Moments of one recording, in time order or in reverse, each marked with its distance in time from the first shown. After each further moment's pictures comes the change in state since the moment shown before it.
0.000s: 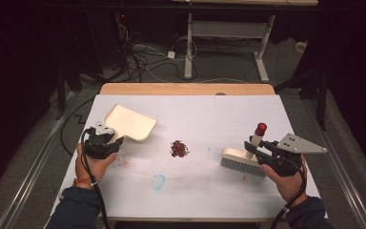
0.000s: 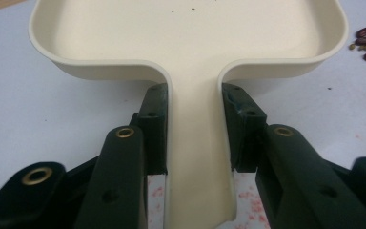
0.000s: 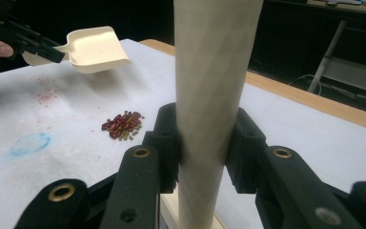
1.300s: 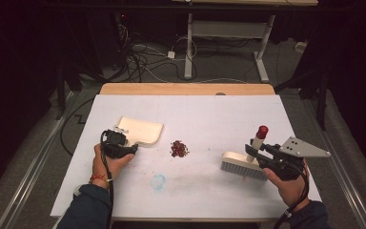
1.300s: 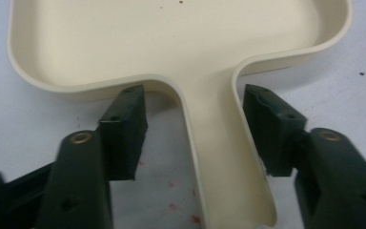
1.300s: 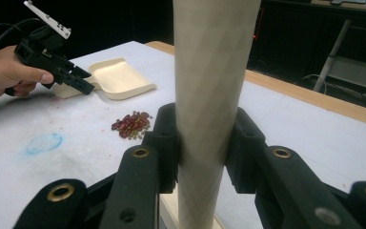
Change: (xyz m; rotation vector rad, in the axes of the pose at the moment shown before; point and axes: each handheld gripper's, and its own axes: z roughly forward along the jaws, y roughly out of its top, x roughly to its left) left arm -0.014 -0.001 0.062 0.154 -0.059 -0.067; right arm 0.005 -0.002 -0.008 -0.010 0.014 0.013
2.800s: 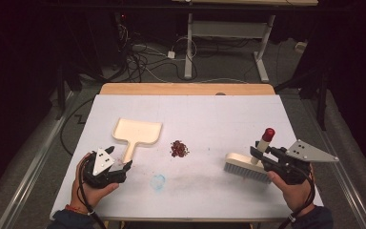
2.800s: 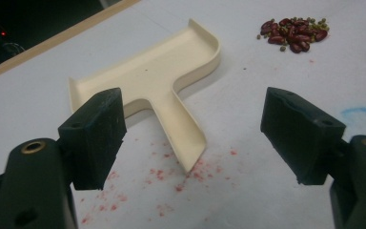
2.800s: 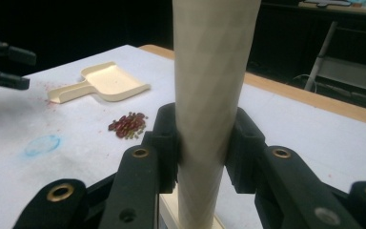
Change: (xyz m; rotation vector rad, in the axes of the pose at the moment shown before) left arm -0.031 -0.068 -0.084 -0.354 0.046 0.287; right arm 0.003 -0.002 -0.014 -0.008 -0.023 0.012
